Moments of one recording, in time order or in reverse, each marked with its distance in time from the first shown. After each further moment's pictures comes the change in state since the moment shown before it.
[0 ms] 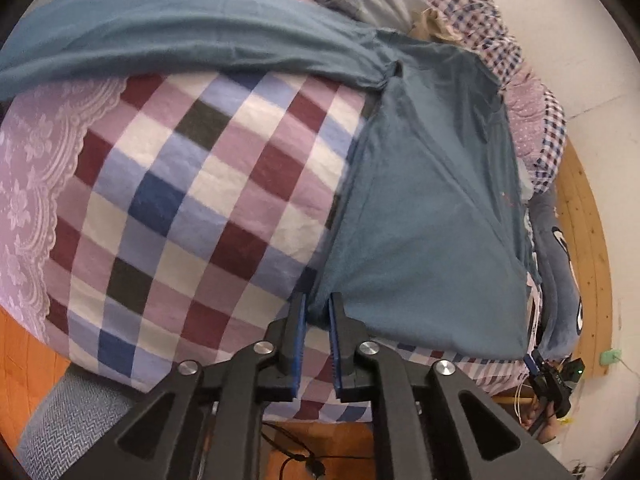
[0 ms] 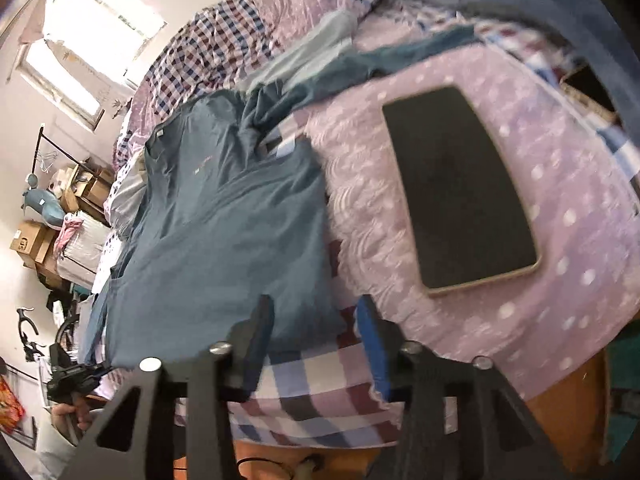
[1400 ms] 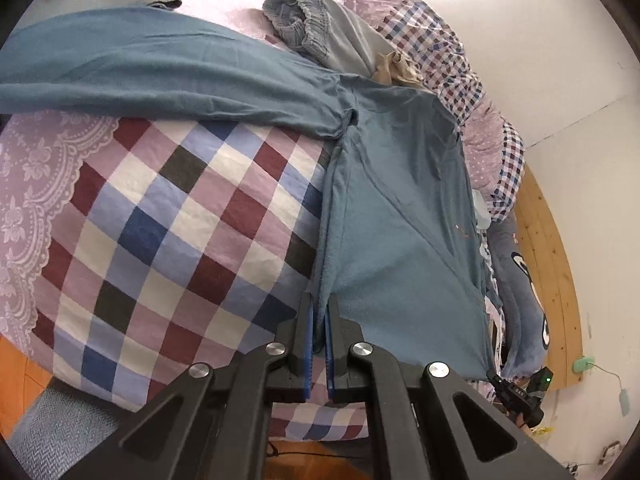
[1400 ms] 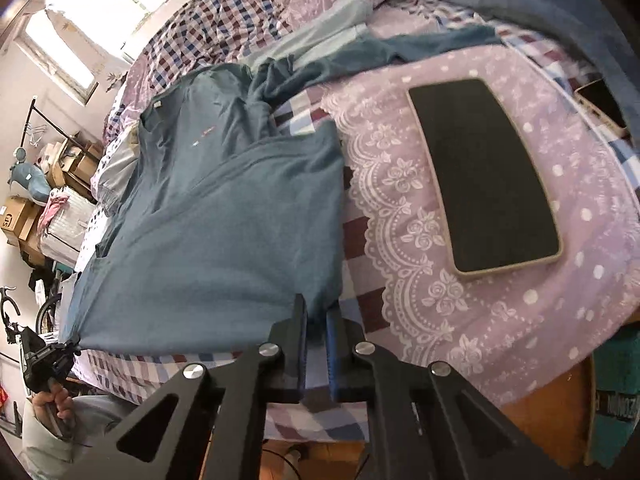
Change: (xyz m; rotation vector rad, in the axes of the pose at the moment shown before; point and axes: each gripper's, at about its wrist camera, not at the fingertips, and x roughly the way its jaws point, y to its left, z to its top) left arm -0.031 -0.001 -0.004 0.013 -0.157 -0.162; right arm 0.013 0.025 -0.006 -0.069 0.033 -0.077
